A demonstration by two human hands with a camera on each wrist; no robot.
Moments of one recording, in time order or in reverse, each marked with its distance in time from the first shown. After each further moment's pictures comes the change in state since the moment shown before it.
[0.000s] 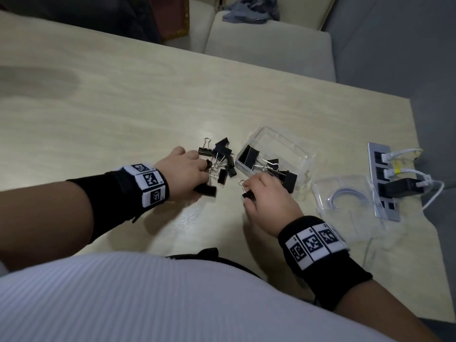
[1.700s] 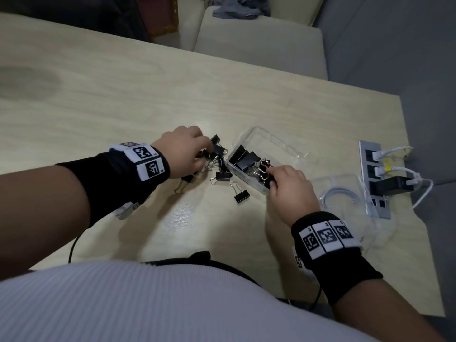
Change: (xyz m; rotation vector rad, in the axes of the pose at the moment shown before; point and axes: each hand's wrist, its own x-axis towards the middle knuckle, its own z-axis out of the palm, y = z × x) left_hand 0.033 -0.019 -0.027 -0.479 0.157 -0.246; right_hand 0.006 0.043 -0.019 -0.059 0.160 0.212
